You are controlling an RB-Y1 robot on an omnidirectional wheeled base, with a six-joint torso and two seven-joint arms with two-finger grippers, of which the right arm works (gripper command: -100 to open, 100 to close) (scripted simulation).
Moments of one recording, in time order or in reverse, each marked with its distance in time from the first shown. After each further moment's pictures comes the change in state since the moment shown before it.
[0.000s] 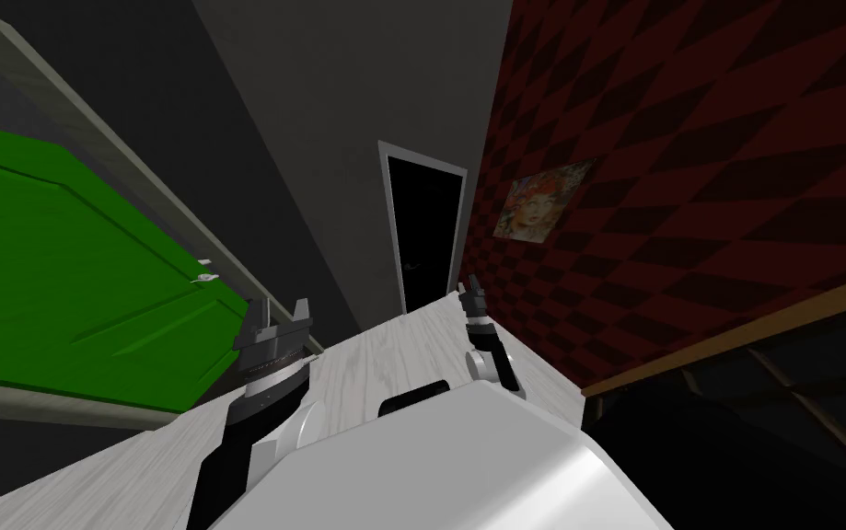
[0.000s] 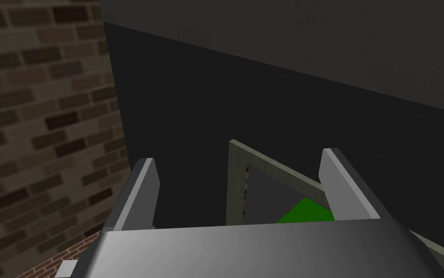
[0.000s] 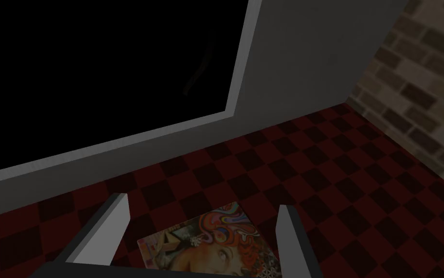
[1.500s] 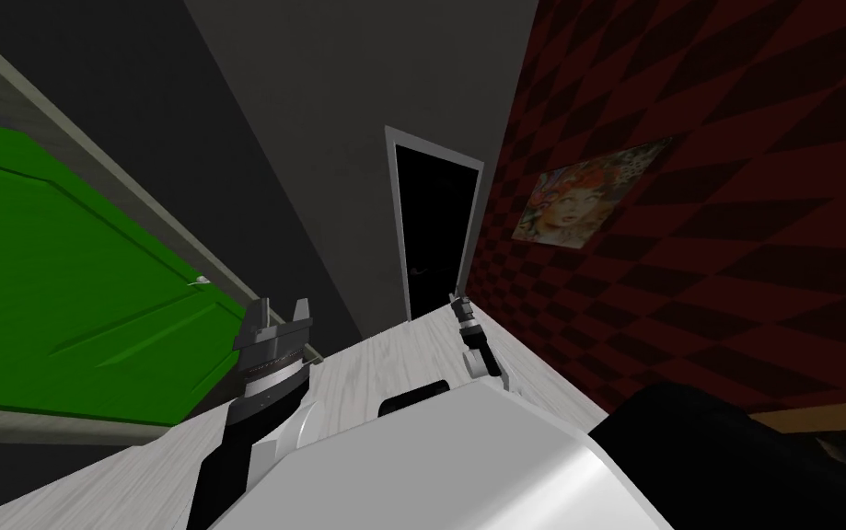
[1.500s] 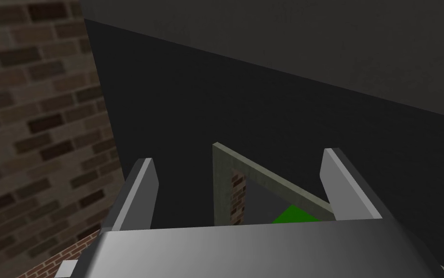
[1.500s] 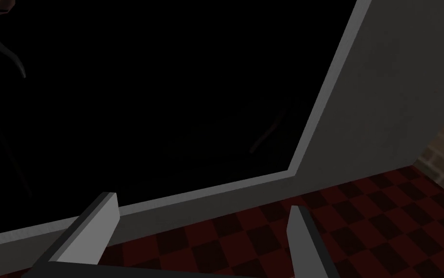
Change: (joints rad) arm -0.124 -0.113 -0.019 0.338 0.062 -0.089 -0.078
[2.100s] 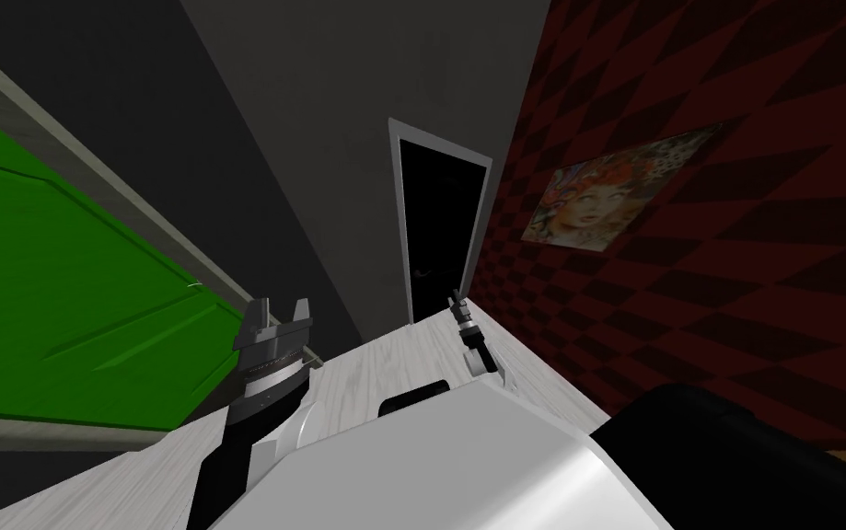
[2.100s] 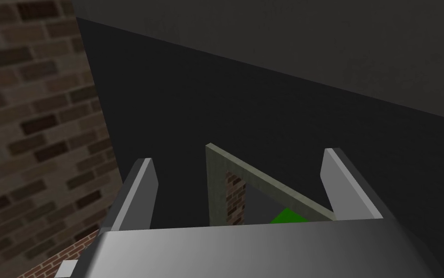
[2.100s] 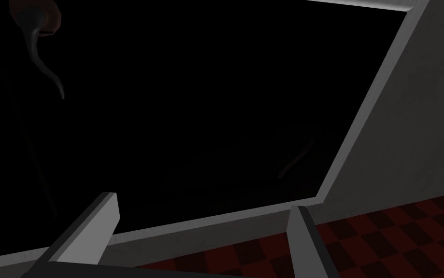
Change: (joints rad) arm -0.061 -0.048 -0.013 0.162 0.026 -0.045 -0.039
